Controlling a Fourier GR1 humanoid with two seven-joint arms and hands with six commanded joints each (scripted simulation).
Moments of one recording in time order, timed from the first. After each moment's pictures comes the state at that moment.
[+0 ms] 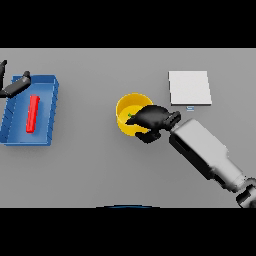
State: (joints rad) left arm -0.60 0.91 -0.60 -1.17 0.26 0.25 0.47; right arm -0.69 -0.29 0.66 -1.11 0.82 0.48 -0.15
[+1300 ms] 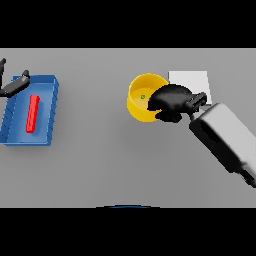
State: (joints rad) left arm -0.60 0.92 -0.60 -1.20 0.26 0.25 0.48; right arm -0.73 -0.47 0.54 -1.40 0.66 0.70 0.00
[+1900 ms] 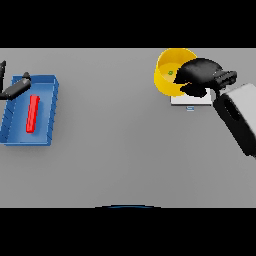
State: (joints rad) left arm -0.57 0.95 -0.61 -1.28 0.26 0.28 0.54; right arm -0.83 -0.58 0.46 -1.16 0.66 0.55 -0.05
